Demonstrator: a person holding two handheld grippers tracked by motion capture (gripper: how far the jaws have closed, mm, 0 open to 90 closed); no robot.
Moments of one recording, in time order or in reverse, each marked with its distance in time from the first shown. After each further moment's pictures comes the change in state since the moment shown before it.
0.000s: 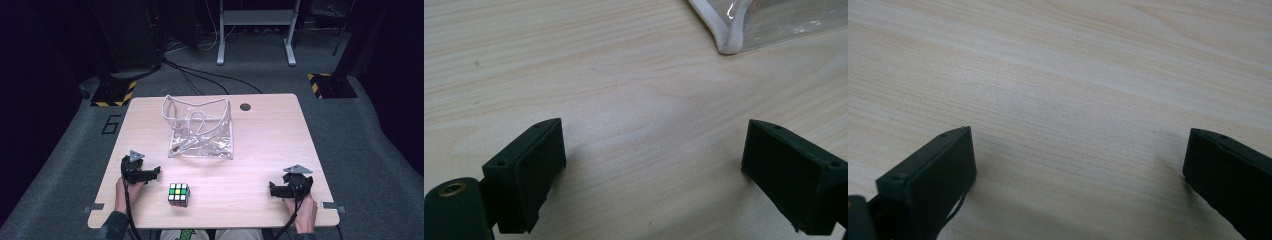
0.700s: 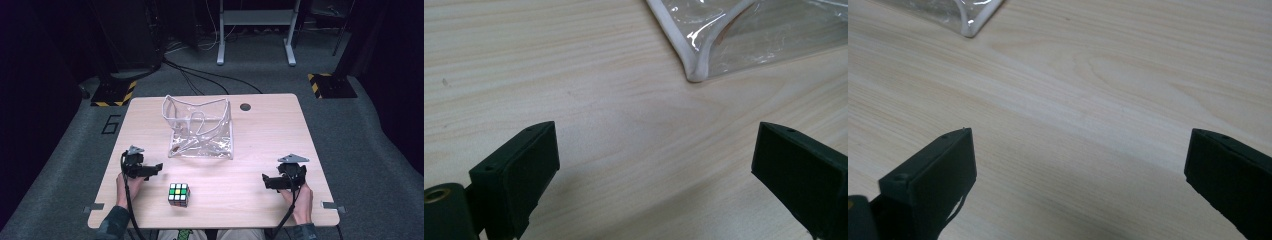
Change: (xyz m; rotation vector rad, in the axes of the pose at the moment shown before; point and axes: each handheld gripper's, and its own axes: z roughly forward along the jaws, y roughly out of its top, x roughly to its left) left arm 0.003 0.021 -0.004 0.015 -0.108 -0.059; right arm 0.013 0.042 -0.017 -0.045 0.119 -0.054
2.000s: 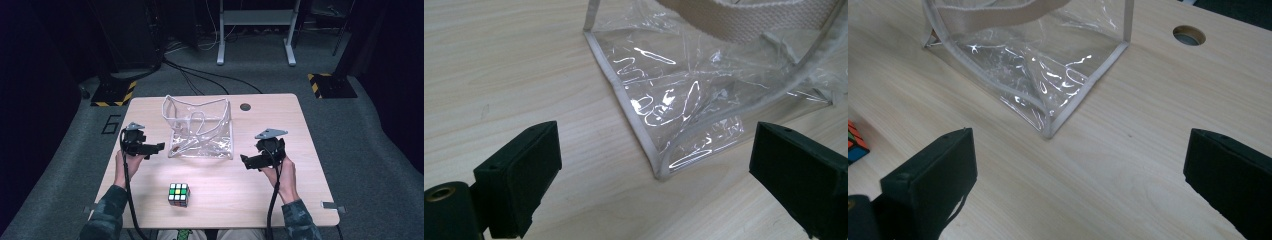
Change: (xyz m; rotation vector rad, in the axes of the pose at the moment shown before) left arm -0.009 0.082 -0.023 -0.038 -0.062 0.036; right arm 0.045 0.094 -0.012 -0.054 0.128 -0.161
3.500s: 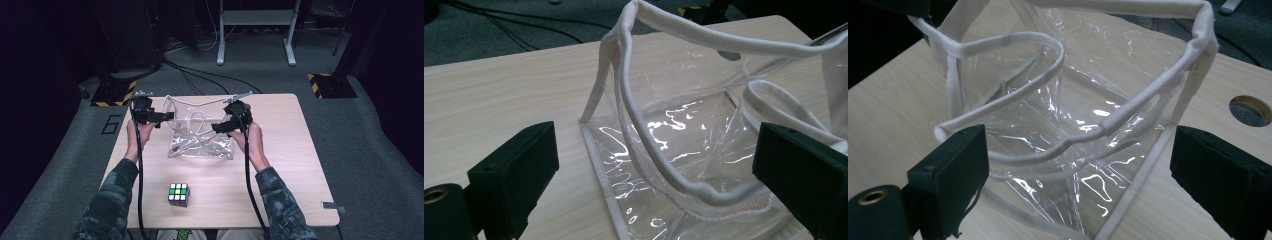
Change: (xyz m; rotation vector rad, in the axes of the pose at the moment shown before) left arm -0.005 0.096 0.023 -0.049 0.012 -0.054; right arm 0.015 0.114 0.067 0.012 0.103 0.046
